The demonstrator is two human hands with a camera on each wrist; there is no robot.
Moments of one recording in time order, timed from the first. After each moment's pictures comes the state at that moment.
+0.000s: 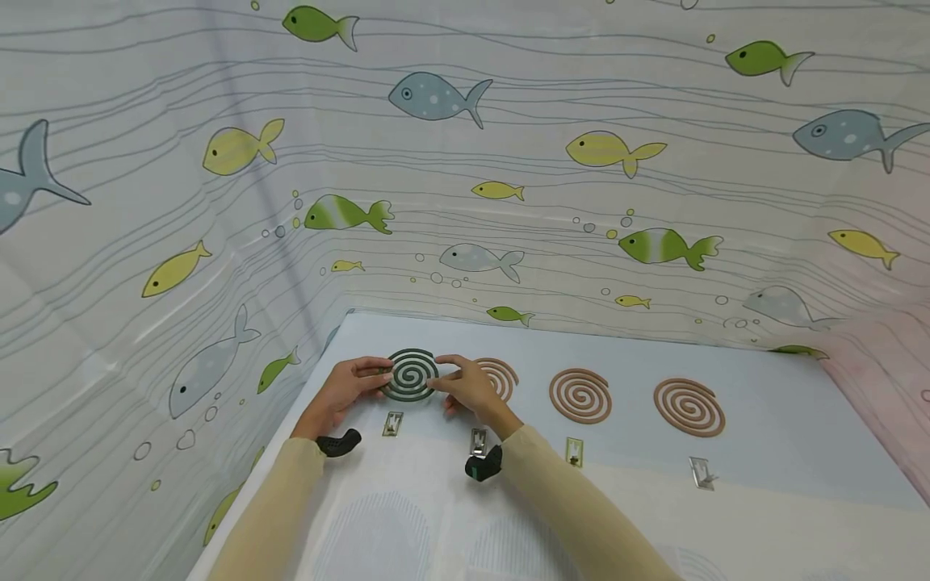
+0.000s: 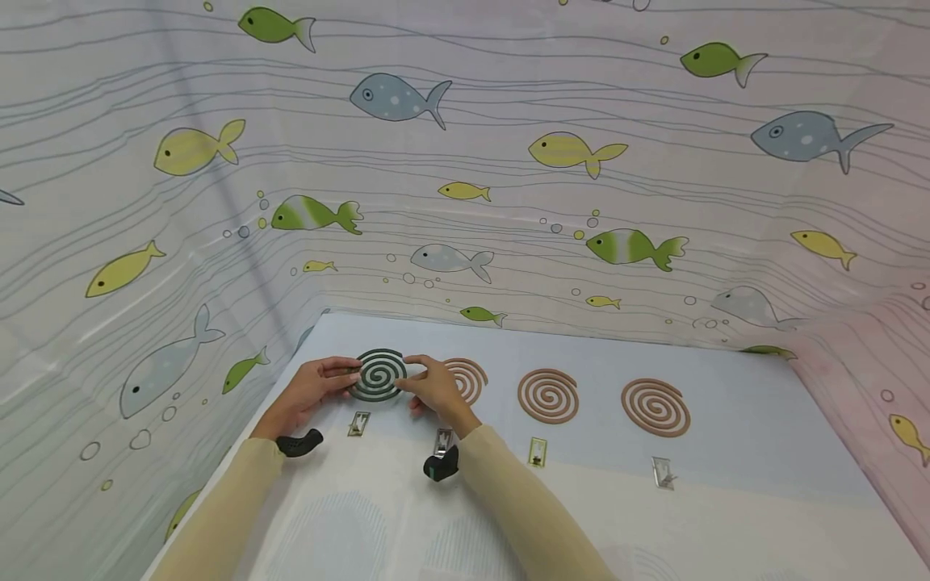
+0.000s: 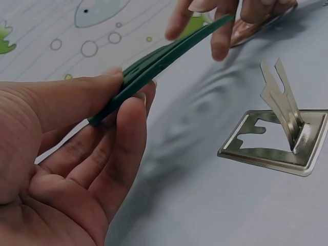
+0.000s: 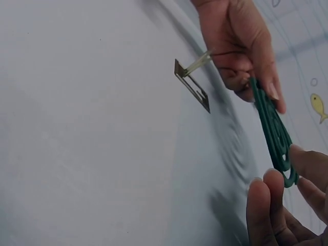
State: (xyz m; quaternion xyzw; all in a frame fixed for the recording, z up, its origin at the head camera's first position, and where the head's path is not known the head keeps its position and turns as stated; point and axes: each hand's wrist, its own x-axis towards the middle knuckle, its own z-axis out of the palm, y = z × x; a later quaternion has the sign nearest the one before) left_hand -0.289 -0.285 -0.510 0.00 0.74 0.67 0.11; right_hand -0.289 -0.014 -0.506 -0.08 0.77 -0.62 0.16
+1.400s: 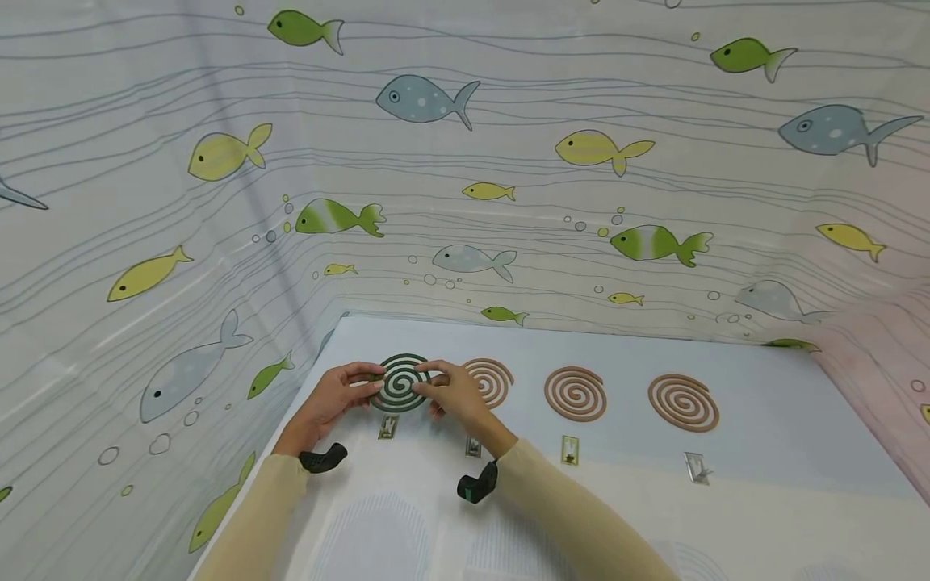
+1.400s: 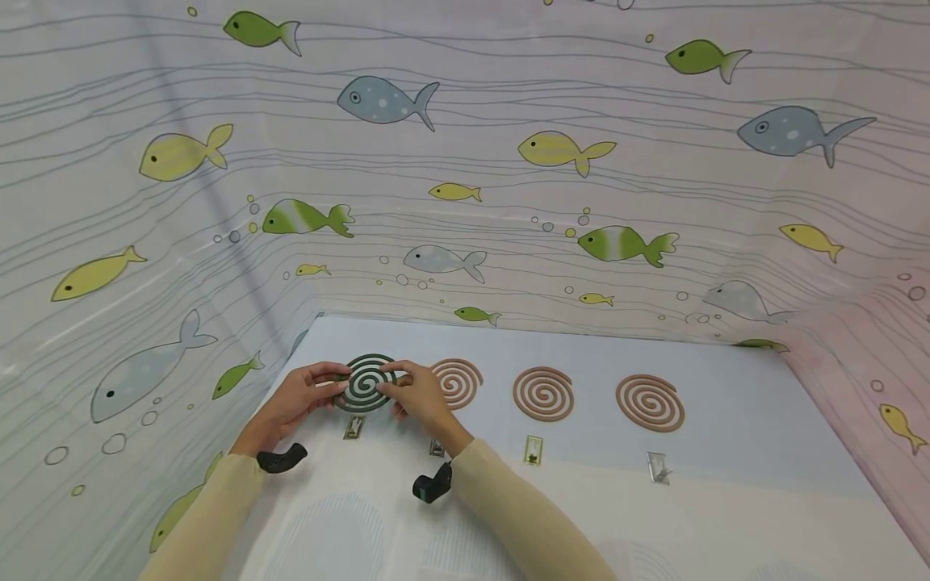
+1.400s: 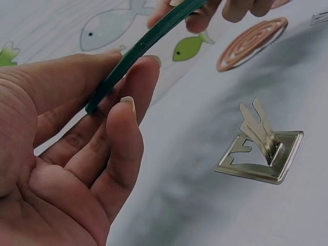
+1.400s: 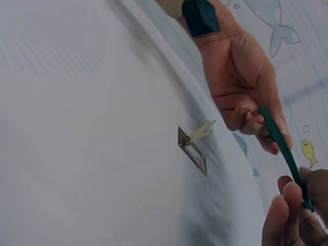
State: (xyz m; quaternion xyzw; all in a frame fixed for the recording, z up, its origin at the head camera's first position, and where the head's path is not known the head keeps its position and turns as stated) left_hand -0.271 -0.288 -0.495 0.05 0.74 0.66 0.13; right_hand -0.264 -0.024 -0.493 -0.12 0.73 -0.67 0.11
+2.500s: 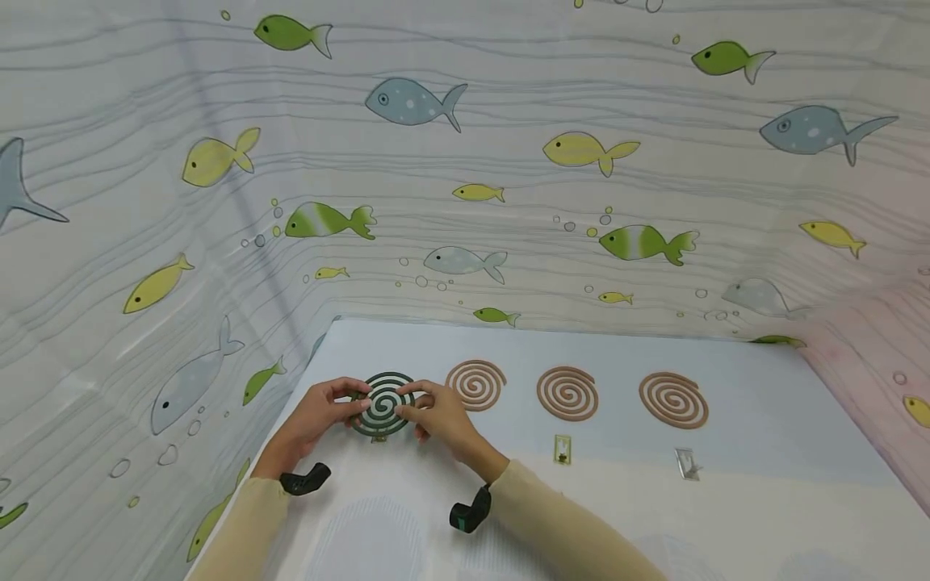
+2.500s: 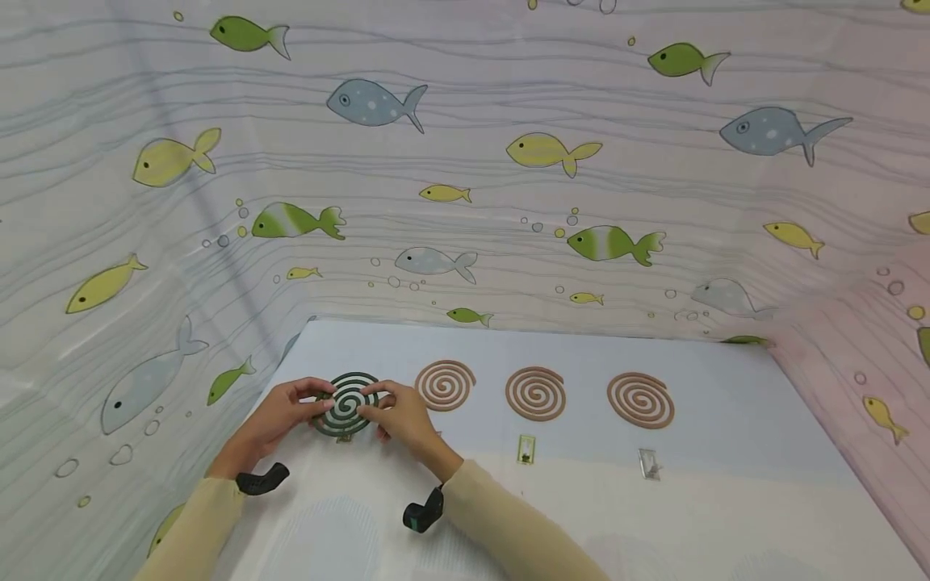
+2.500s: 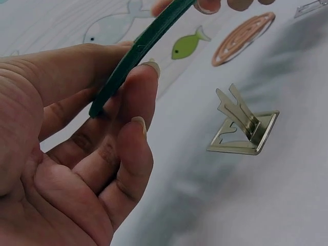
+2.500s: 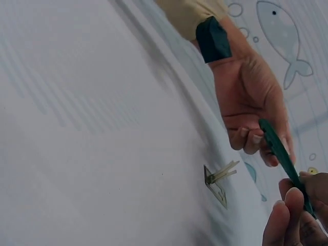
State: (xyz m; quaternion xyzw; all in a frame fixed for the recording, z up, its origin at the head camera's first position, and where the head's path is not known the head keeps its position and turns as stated) left_hand -0.252 -0.296 -0.499 0.07 0.79 0.60 0.12; right_hand -0.232 -0.035 -0.496 -0.13 0.72 -0.67 0.11
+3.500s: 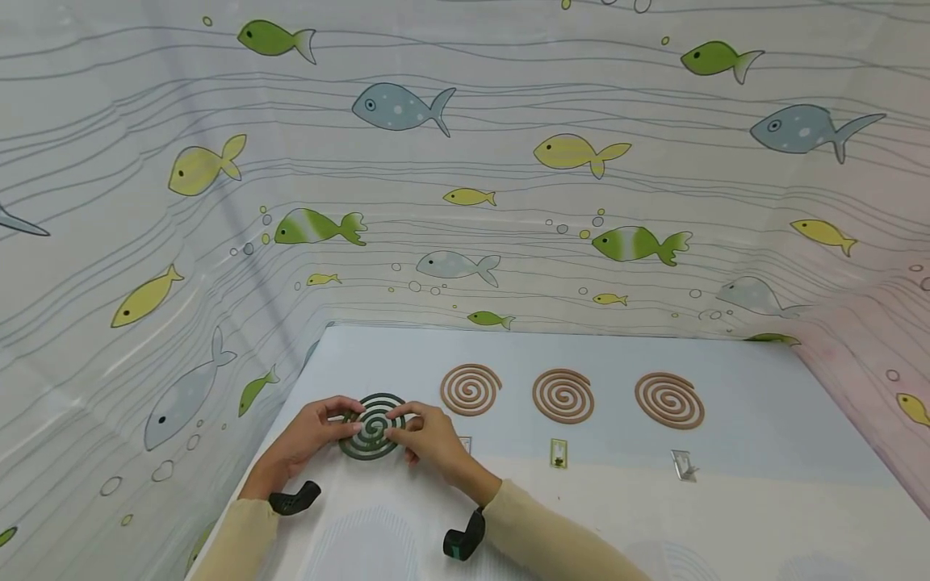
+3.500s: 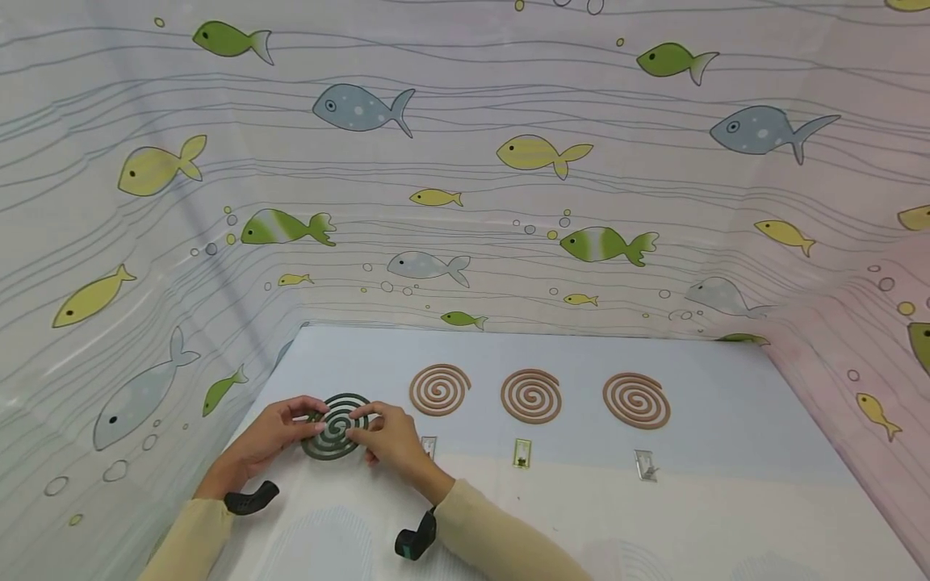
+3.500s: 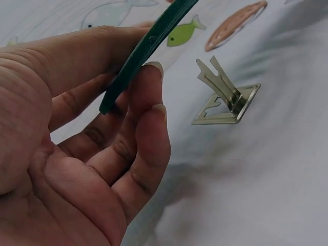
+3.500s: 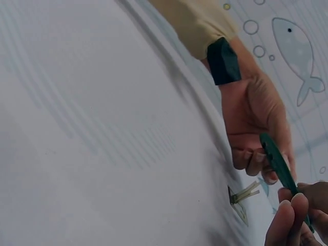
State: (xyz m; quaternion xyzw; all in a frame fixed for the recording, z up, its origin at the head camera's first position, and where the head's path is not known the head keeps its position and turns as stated) left_hand -0.245 -0.303 -0.511 0.09 0.77 0.61 0.15; right_hand -0.215 -0.041 -0.506 -0.13 0.71 -0.68 0.13
